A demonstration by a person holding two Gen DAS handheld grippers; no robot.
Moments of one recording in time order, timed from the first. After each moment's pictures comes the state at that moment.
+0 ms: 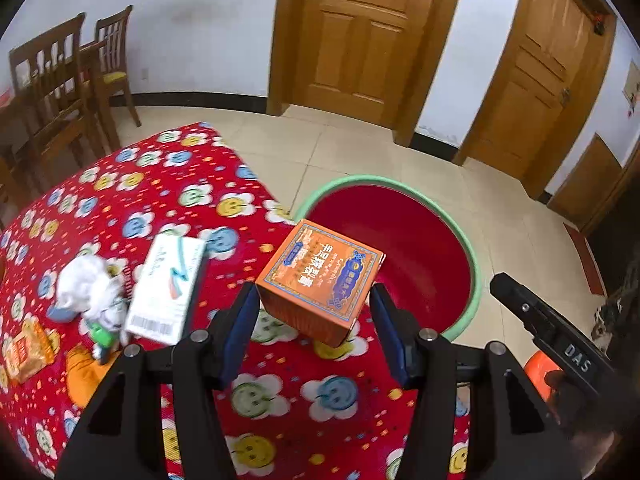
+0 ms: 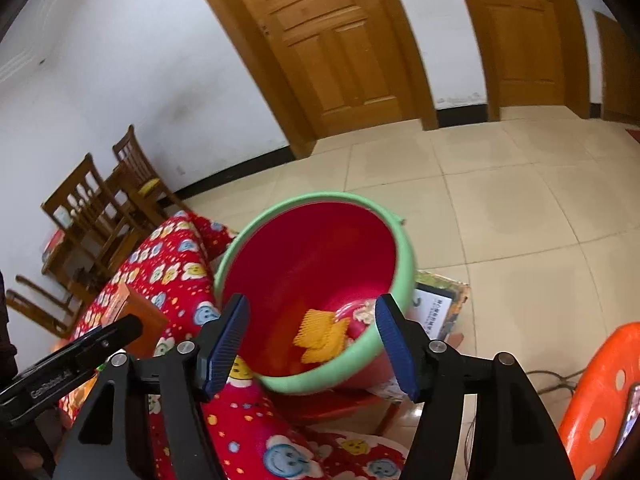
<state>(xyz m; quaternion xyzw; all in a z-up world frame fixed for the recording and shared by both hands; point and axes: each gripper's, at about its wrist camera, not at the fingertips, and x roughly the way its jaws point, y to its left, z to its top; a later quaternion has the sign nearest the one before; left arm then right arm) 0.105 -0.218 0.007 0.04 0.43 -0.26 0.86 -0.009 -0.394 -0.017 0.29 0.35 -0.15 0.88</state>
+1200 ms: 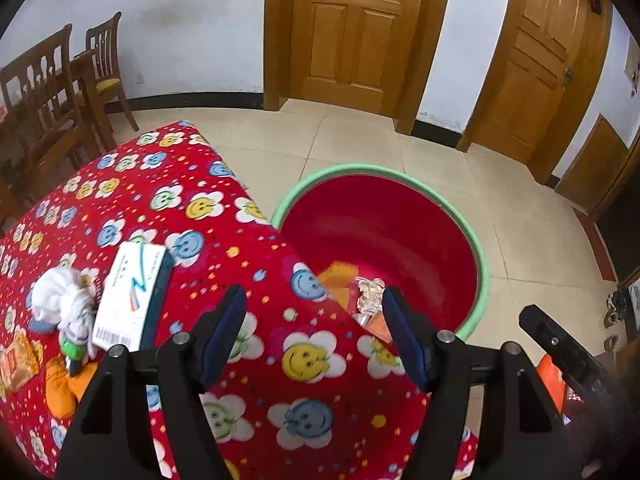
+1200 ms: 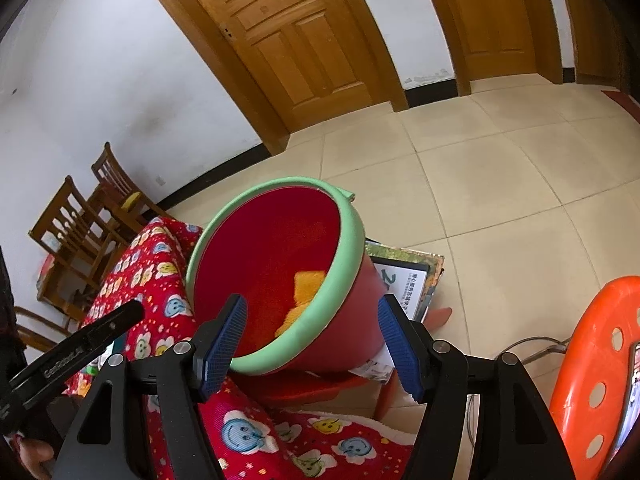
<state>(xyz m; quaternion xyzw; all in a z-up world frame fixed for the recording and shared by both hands) 0.105 -0.248 -0.007 0.07 0.43 -0.25 0.86 -0.039 -0.413 -0.032 0.33 0.36 -0.18 0.86</state>
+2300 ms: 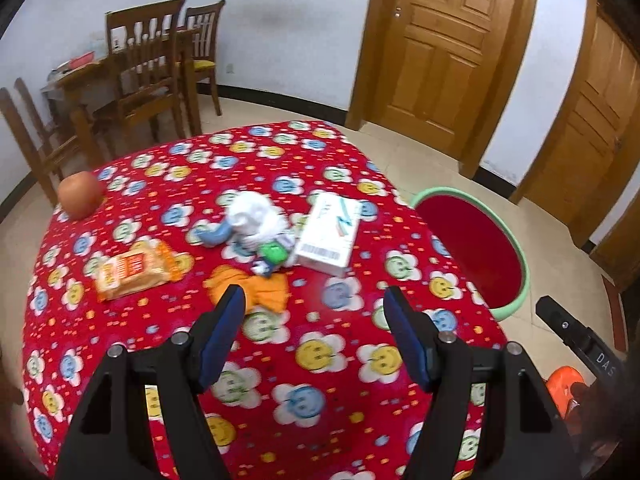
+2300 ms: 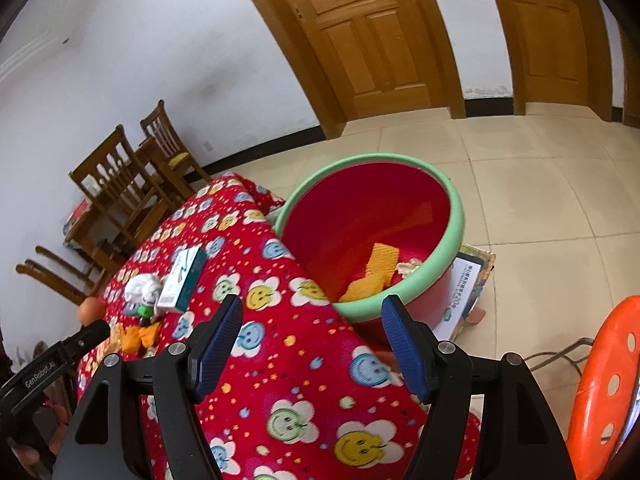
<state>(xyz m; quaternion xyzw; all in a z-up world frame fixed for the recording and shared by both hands) 0.058 -0.084 0.026 -0.01 0.41 -0.13 0.90 -0.030 -0.322 0.000 0.28 0.37 -0.09 0.88</state>
